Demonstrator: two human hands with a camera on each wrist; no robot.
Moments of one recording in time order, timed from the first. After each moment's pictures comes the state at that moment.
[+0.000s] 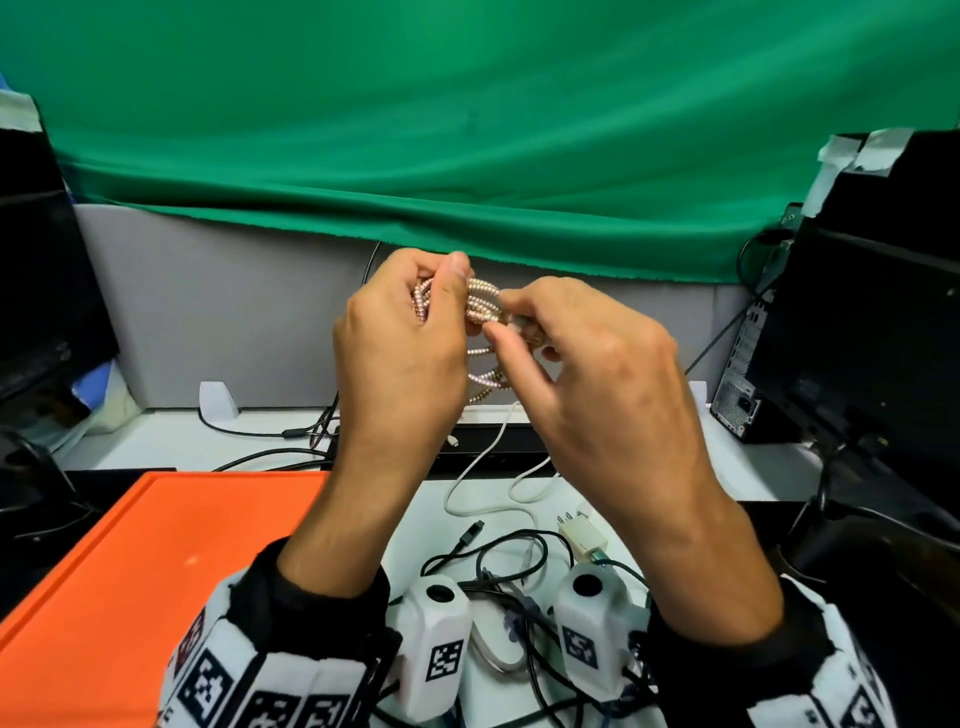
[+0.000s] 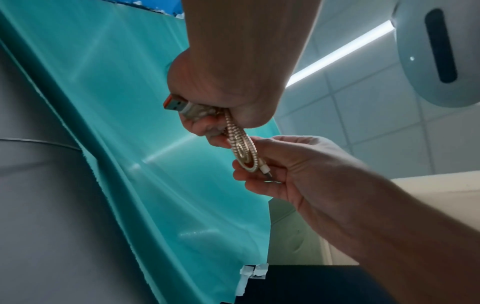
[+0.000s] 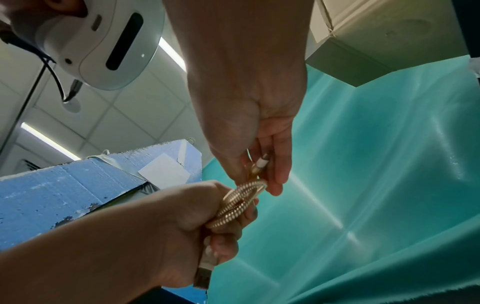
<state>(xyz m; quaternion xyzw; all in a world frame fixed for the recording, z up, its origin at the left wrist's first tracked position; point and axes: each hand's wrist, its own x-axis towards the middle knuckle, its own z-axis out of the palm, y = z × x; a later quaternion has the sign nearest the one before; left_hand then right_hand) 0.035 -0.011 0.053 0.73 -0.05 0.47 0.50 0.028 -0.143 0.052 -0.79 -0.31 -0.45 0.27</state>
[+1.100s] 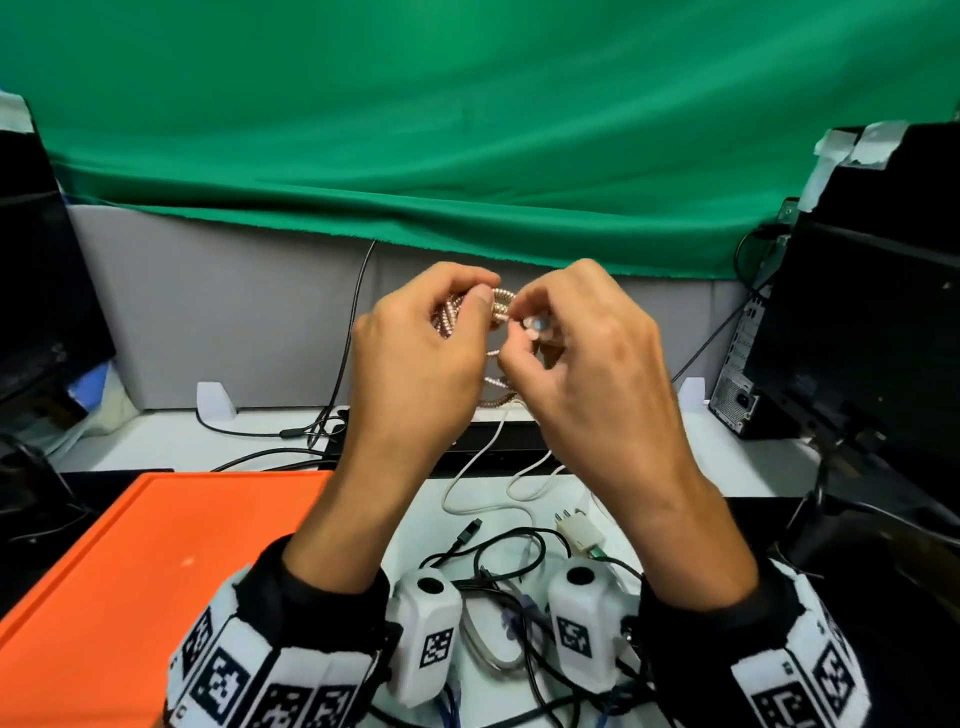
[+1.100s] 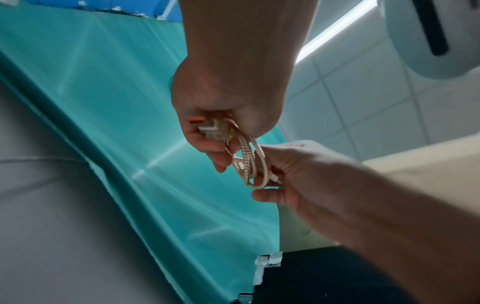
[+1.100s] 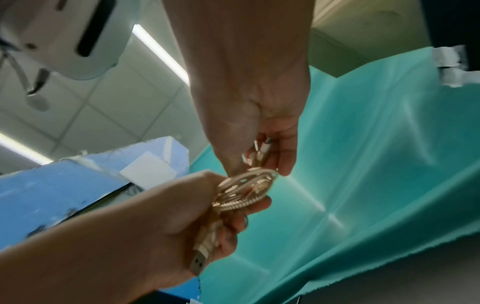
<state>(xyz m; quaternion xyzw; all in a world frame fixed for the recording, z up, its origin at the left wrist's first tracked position) 0.040 -0.014 0.046 0.76 -0.08 0.43 0.48 0.043 -0.145 0.047 -0.80 -0.27 -0.42 0.32</state>
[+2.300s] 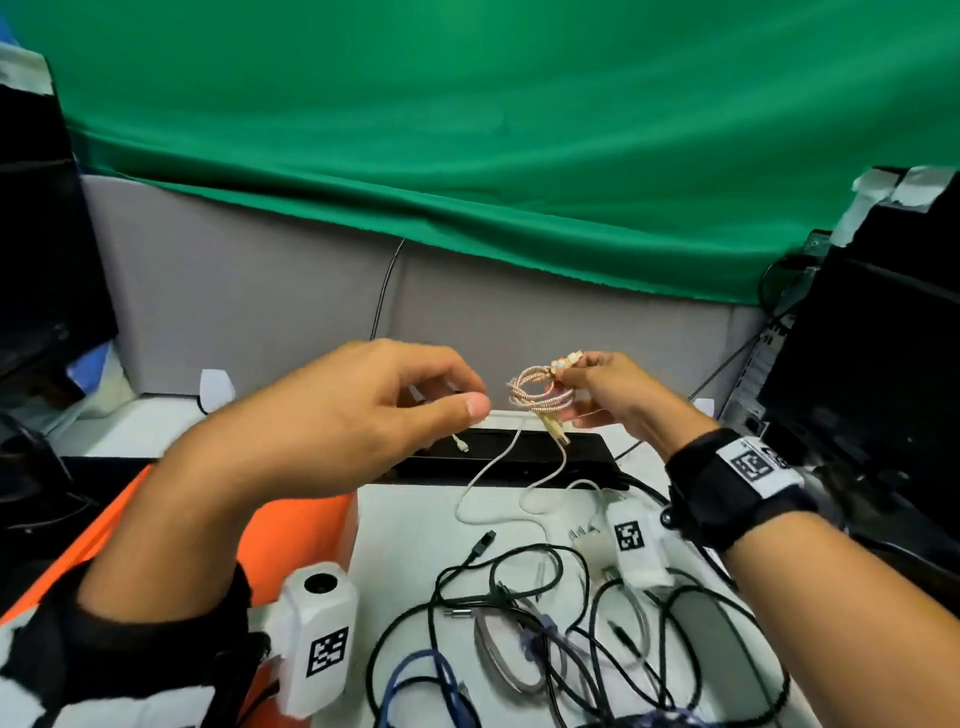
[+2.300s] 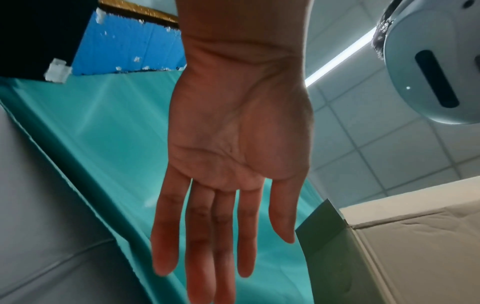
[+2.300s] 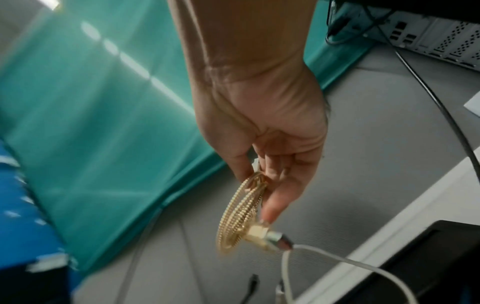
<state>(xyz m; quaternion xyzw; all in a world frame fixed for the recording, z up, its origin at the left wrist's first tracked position) 0.008 0.072 0.065 0.92 -0.18 0.06 0.33 0.199 -0.172 0.004 -0.83 -0.04 0.08 0.55</state>
